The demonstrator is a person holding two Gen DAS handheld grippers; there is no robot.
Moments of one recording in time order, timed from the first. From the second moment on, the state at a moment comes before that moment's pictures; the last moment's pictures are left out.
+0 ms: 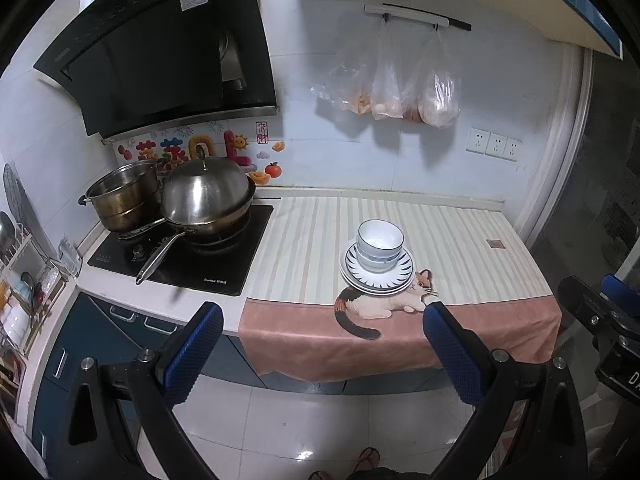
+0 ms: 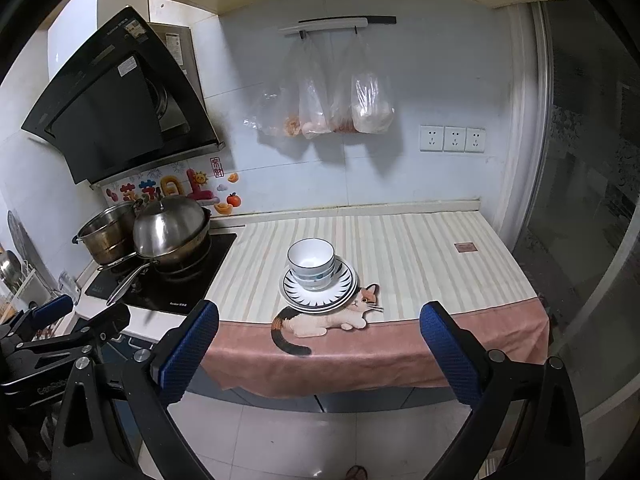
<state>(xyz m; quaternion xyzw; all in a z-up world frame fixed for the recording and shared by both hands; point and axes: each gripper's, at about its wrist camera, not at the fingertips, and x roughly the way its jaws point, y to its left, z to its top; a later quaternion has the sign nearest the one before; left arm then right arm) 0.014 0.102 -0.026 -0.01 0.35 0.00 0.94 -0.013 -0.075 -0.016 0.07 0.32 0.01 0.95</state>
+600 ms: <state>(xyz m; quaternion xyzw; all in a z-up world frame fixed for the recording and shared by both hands) 0.013 0.102 -0.021 0.00 0.34 0.01 0.94 0.002 -0.073 -0.019 0.06 0.32 0.01 0.94</state>
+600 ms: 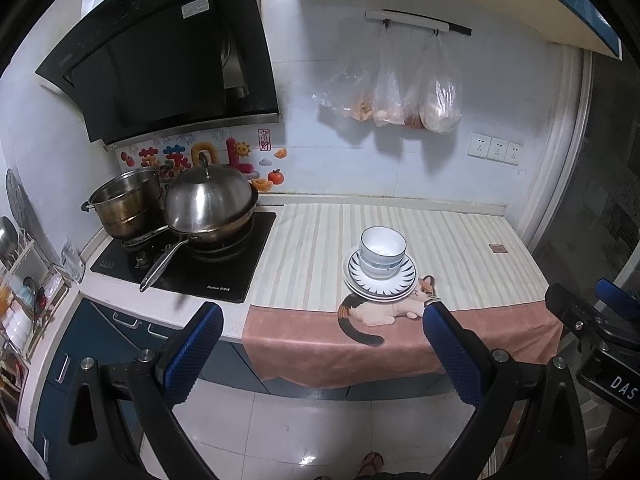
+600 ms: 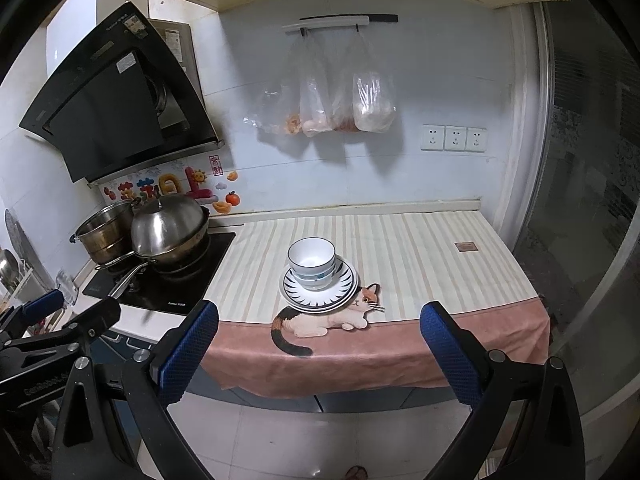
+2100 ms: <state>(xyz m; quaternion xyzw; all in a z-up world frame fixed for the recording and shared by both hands) 0.039 0.101 -0.018 0.00 0.34 0.00 0.94 0.032 -0.089 -0.021 0.07 0.31 -0.01 0.95</state>
